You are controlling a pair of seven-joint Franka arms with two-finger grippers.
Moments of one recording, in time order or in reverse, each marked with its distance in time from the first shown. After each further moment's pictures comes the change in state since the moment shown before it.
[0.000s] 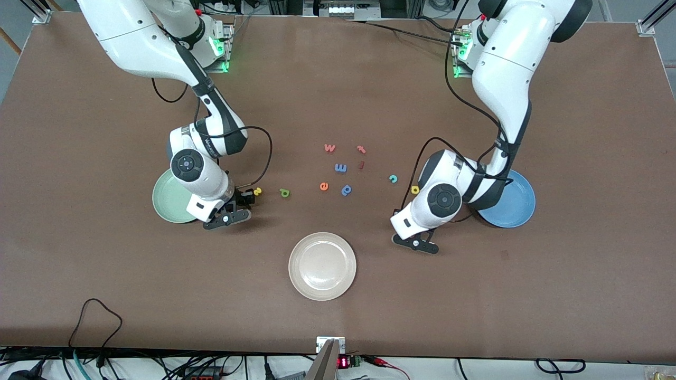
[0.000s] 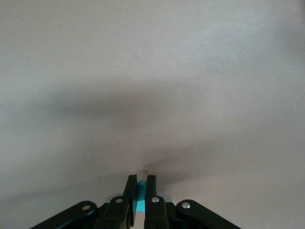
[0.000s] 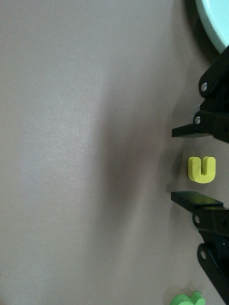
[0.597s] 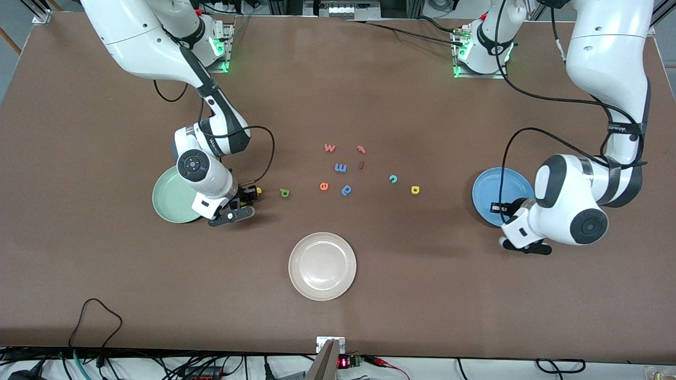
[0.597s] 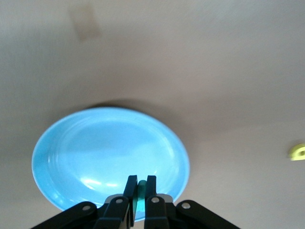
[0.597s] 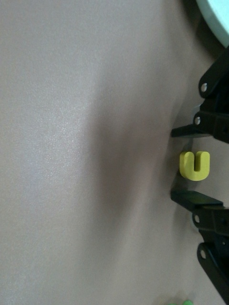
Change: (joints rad) left arm 0.340 -0.168 0.016 -0.121 0.001 -0.315 0.218; right arm 0.005 0.006 0.000 -0.021 0.000 -0.001 0.000
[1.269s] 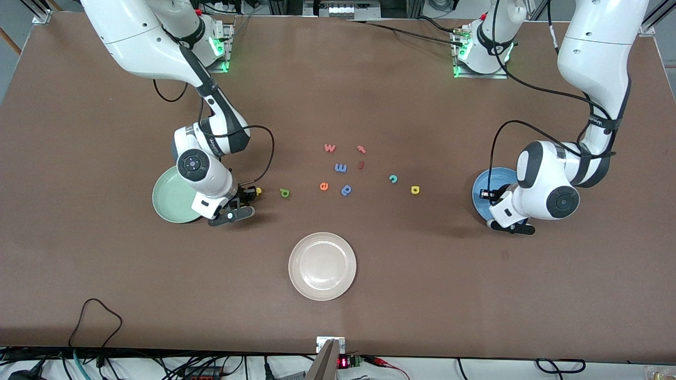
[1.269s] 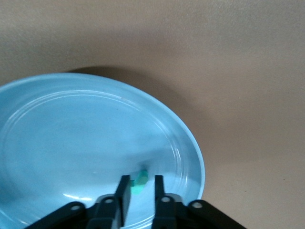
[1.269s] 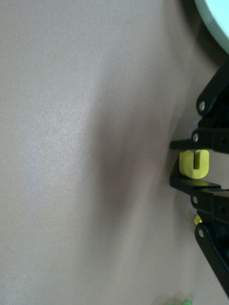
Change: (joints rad) left arm -0.002 -0.068 -0.010 -0.283 0.000 0.261 -0.005; right arm 0.001 -0.003 -0.001 -0.001 -0.007 -0.001 0.000
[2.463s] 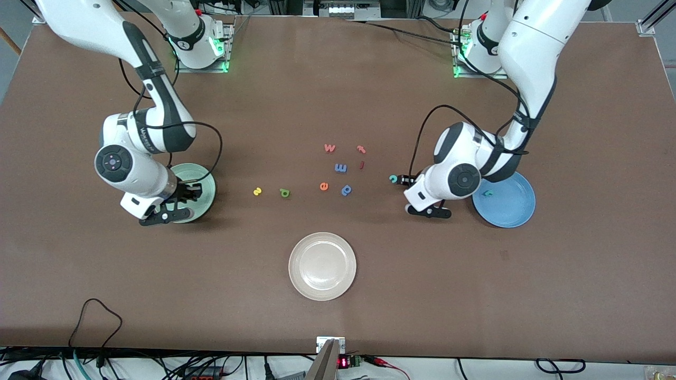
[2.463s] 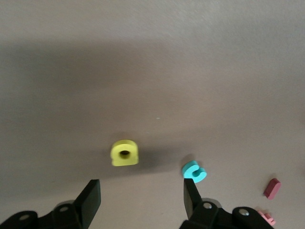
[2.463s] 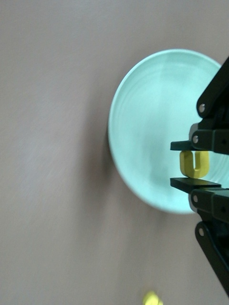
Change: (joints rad) left arm -0.186 0.038 -0.203 0.037 -0.079 0.072 -0.347; right arm -0.185 -0.173 -0.035 -0.025 -0.002 -0.239 -0.096
